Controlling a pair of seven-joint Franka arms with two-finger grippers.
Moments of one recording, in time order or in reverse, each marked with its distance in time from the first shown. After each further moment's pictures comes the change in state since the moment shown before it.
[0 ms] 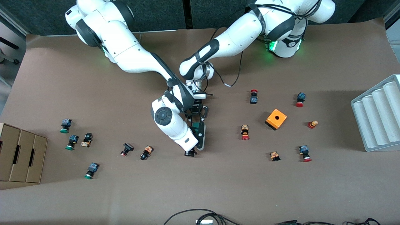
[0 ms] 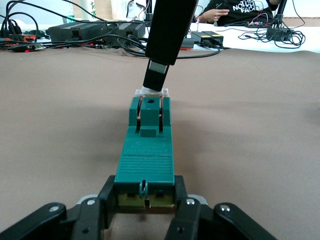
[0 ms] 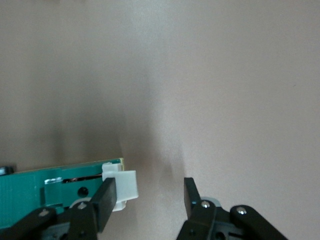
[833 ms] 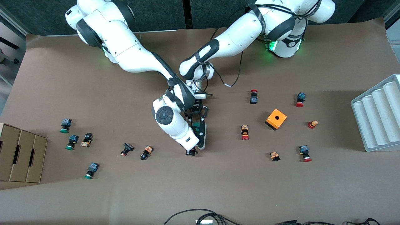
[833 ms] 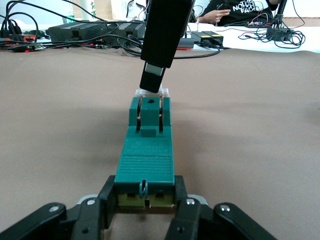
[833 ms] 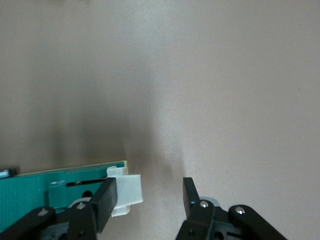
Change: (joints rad) left arm 0.000 0.000 0.000 0.000 0.000 0.000 0.000; right arm 0.009 0.000 -0.004 -0.001 0.000 0.000 -0.001
